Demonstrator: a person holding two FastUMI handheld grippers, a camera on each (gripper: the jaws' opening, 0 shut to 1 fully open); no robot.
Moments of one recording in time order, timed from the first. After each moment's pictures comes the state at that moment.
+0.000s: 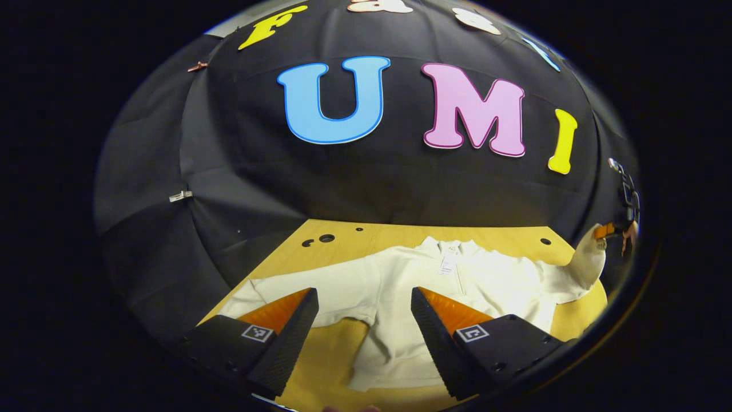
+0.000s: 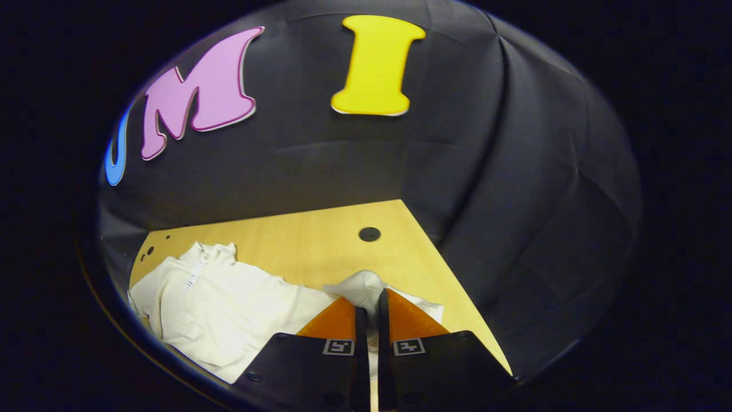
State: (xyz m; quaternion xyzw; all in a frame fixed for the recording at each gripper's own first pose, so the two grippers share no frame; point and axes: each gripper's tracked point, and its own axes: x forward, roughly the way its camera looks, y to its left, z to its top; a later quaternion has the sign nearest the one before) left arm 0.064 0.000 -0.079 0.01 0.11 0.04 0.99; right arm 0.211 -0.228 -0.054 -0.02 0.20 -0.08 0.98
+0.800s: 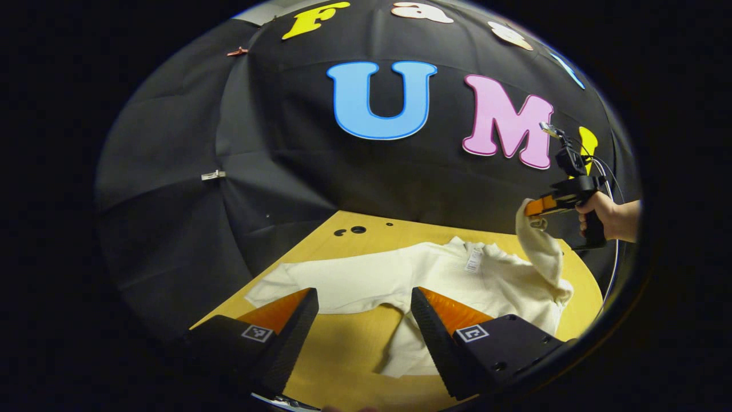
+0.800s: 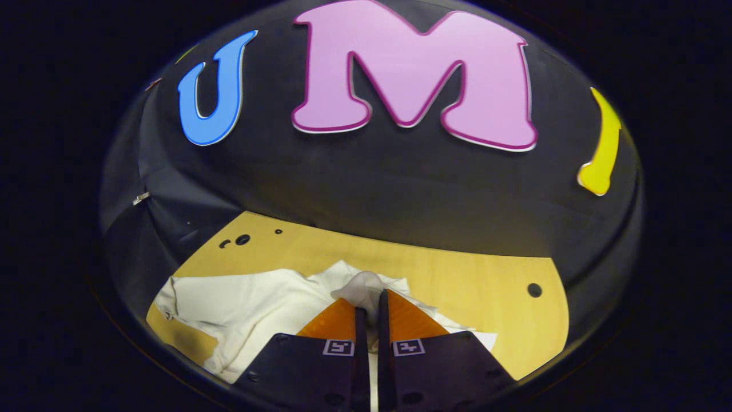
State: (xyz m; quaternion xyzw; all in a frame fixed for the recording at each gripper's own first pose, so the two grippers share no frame) left arm 0.024 0.068 -0.098 -0.05 0.12 0.11 0.99; right arm 0.278 0.138 -0.048 -0.09 0.20 0.15 0.96
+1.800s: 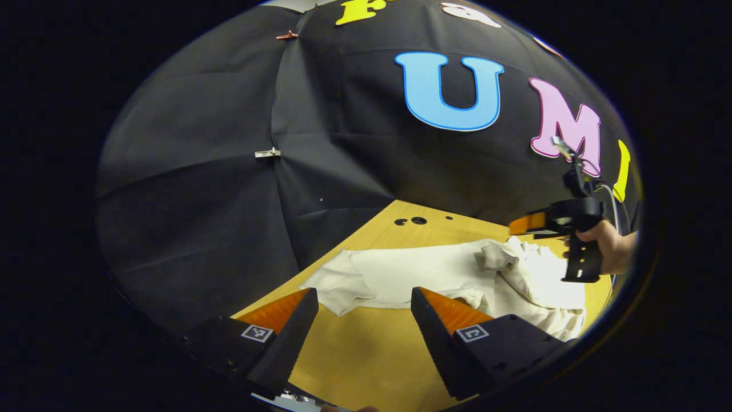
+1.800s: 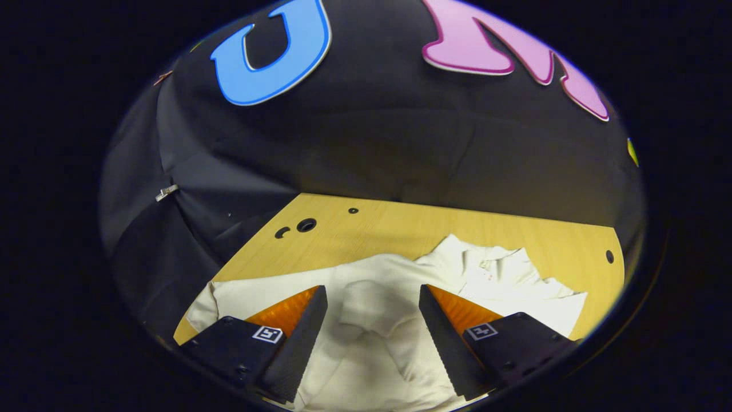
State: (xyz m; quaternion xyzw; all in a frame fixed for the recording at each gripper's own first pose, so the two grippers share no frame) left arm 0.019 0.172 -0.134 -0.08 0.14 0.20 0.97; right arm 0.243 0.269 -0.127 -0.05 0.23 0.20 0.95
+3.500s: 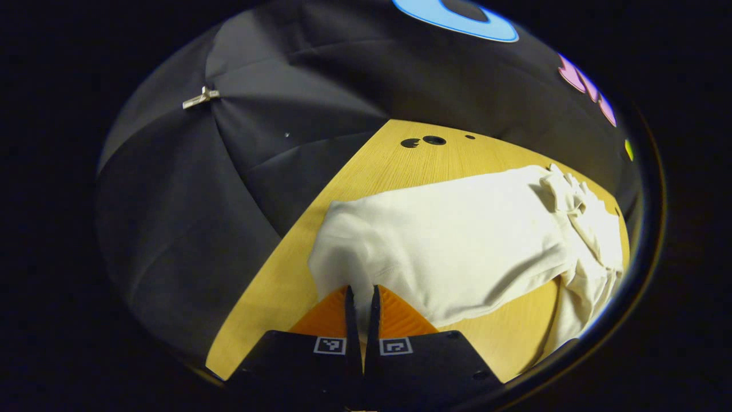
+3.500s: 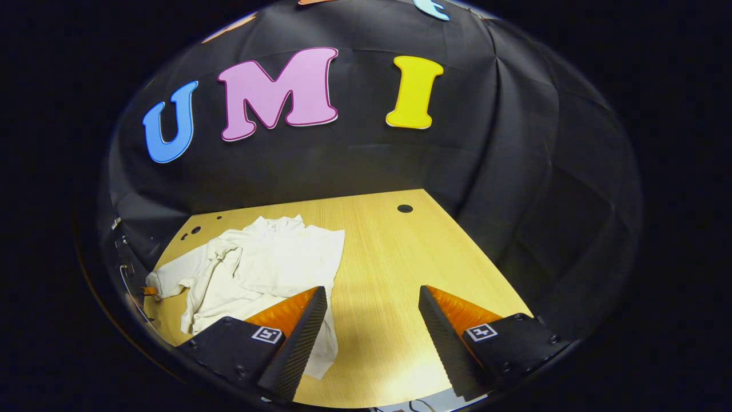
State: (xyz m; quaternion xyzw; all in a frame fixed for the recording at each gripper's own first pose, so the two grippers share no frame) left arm 0.144 0.240 -0.261 -0.07 0.33 0.13 0.93; right arm -0.004 -0.124 -0.064 0.00 0.19 -0.08 0.98
